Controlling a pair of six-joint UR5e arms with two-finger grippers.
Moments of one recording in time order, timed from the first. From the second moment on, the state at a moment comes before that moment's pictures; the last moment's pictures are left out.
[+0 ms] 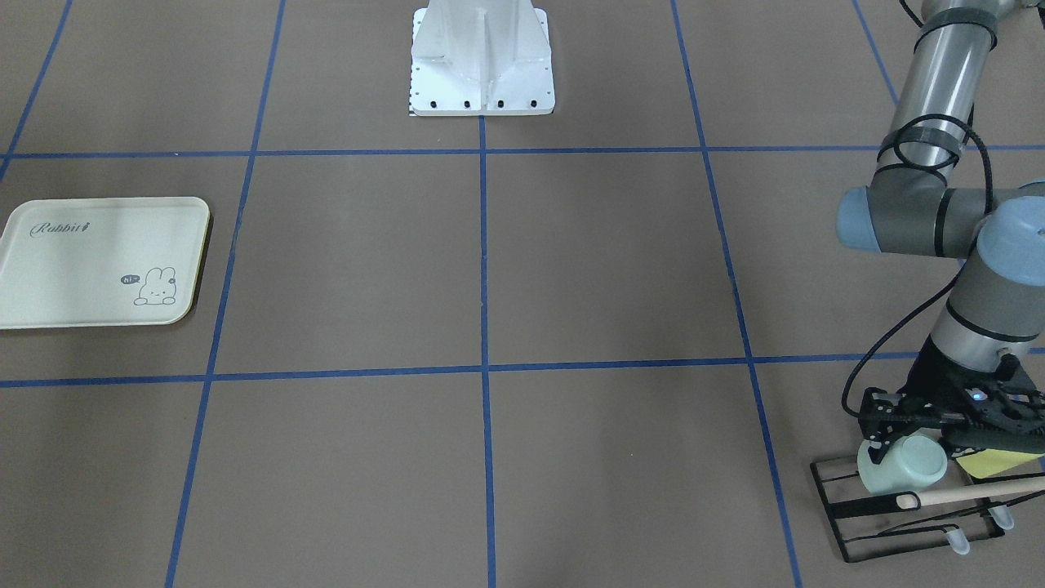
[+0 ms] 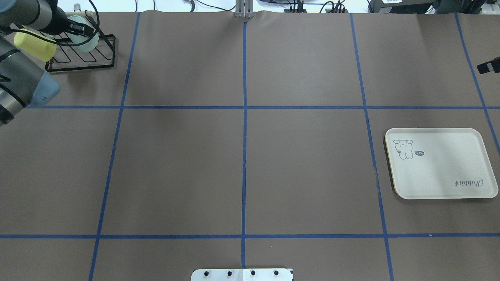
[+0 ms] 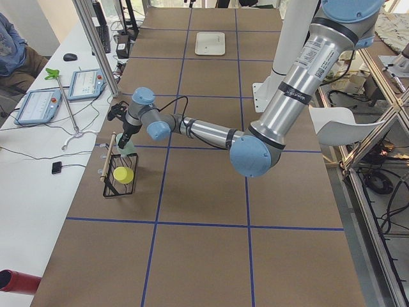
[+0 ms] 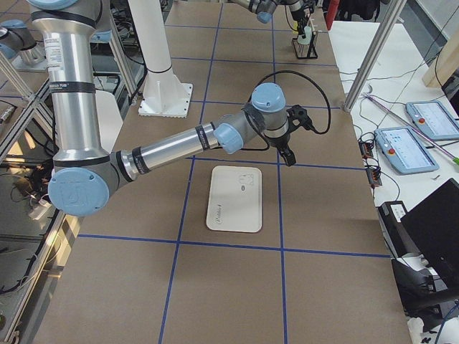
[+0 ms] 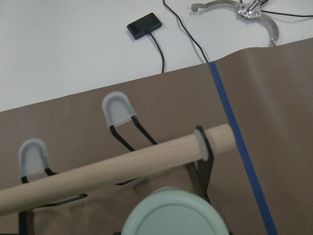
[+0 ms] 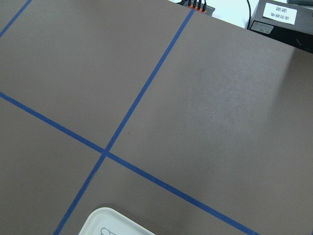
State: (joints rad) left arm -1.11 -2.08 -1.27 -2.22 -1.89 -0.60; right arm 1.38 -1.51 1.89 -1.28 2.38 0.14
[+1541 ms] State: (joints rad) left arm -1.22 -1.98 -1.51 -2.38 -2.20 -1.05; right arm 1.32 -1.38 1.95 -1.27 2.38 0.50
